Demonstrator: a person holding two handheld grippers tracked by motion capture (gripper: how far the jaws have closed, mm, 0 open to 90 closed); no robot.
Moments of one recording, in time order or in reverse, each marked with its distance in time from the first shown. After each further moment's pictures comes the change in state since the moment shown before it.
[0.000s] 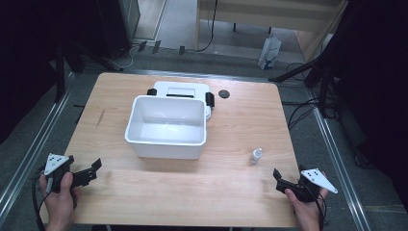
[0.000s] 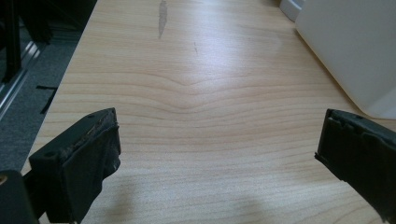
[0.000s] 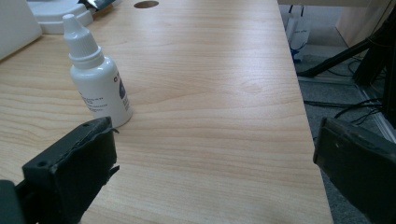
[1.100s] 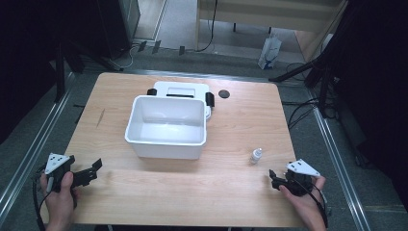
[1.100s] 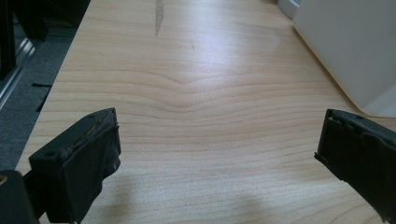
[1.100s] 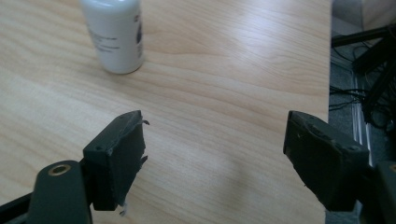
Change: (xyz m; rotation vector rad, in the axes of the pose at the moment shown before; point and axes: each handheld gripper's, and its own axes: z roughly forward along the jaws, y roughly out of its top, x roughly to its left) left arm 0.000 0.000 0.001 0.008 -0.014 -0.002; right arm 0.019 0.025 0.016 0.301 0.001 -0.289
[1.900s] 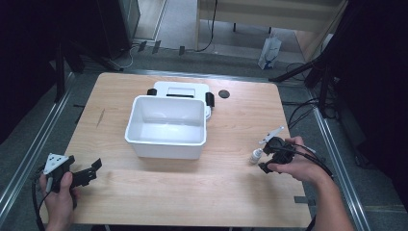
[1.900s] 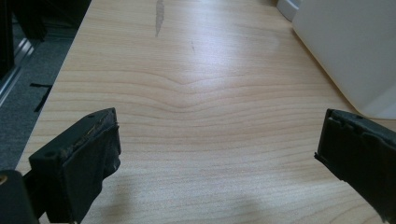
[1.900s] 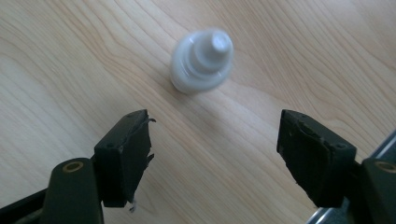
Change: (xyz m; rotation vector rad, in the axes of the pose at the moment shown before) left arm 0.001 0.000 -0.001 -0.004 -0.007 -0.011; right arm 0.015 0.110 0.021 0.461 0.255 -0.375
